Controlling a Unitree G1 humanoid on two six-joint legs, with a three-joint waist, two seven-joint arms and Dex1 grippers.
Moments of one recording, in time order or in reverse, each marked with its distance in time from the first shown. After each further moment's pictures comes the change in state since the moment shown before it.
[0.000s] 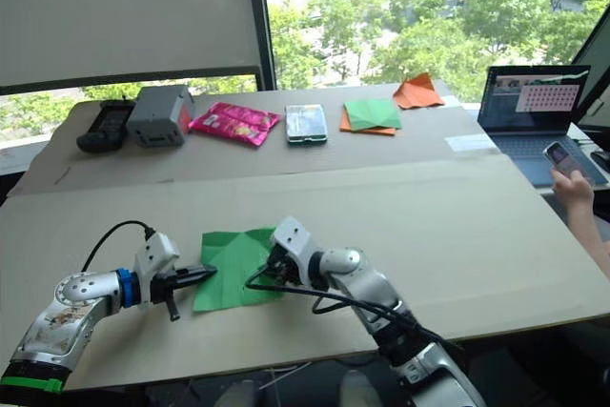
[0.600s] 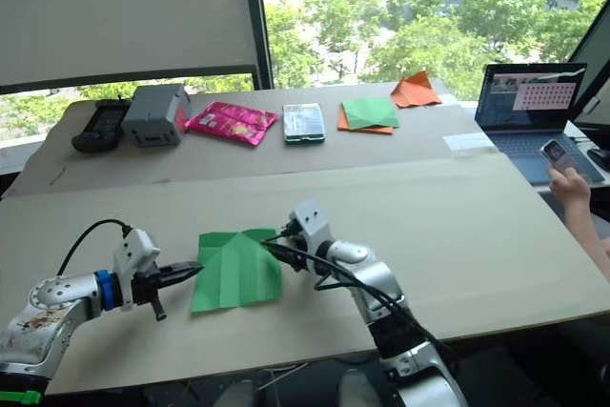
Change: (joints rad) left arm 0.066 0.033 0.094 -0.102 -0.064 0.092 0.016; right arm -0.023 0.120 -0.123 0.119 0.034 0.013 -0.092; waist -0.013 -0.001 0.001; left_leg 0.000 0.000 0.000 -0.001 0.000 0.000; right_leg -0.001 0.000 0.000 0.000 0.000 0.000
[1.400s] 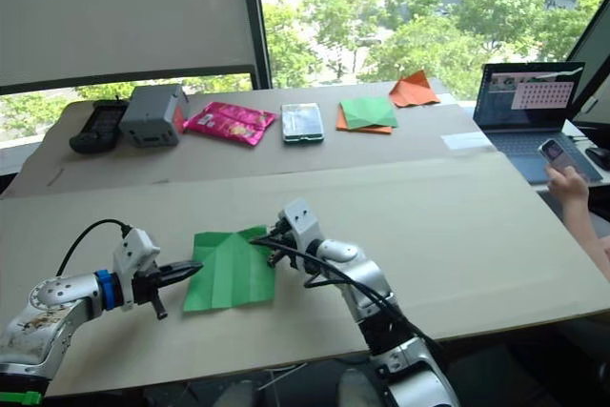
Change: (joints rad) left arm 0.000 -0.011 0.000 -0.008 -0.001 0.003 0.017; right arm 0.010 -0.011 0.035 -0.025 -0.001 -0.097 0.048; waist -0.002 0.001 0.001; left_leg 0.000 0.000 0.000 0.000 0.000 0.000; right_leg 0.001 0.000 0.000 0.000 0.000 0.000
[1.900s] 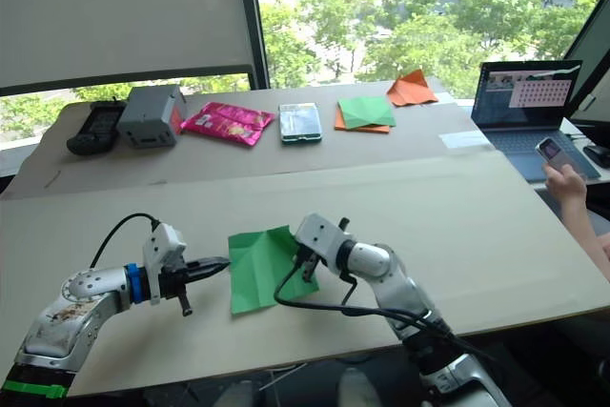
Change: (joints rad) left arm -0.074 -0.067 -0.096 -0.061 -0.018 0.043 0.000; right arm 0.089 -0.279 0.129 -0.144 -0.270 -0.310 0.023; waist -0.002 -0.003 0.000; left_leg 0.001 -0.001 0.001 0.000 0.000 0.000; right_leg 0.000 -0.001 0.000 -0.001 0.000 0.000
